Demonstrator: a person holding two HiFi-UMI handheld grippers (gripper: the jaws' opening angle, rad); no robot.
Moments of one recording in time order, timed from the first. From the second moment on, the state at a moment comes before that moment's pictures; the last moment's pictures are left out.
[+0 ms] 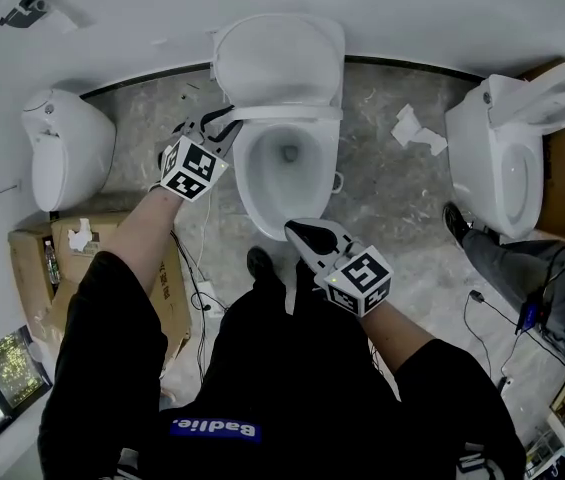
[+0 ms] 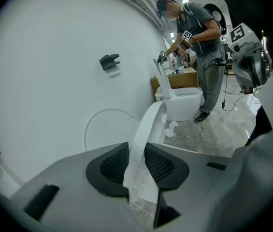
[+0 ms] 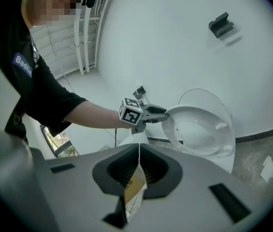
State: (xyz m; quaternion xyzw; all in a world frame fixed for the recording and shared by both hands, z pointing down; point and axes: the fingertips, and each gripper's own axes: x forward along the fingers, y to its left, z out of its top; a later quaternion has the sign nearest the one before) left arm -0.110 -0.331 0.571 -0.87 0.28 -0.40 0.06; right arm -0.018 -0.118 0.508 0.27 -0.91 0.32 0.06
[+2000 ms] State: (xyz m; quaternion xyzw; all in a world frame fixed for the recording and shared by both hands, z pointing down) left arm -0.107 -0.092 0.727 -0.82 0.14 -0.54 0.09; right arm 0.018 0.040 0.550 0.34 -0.88 0.33 0.08
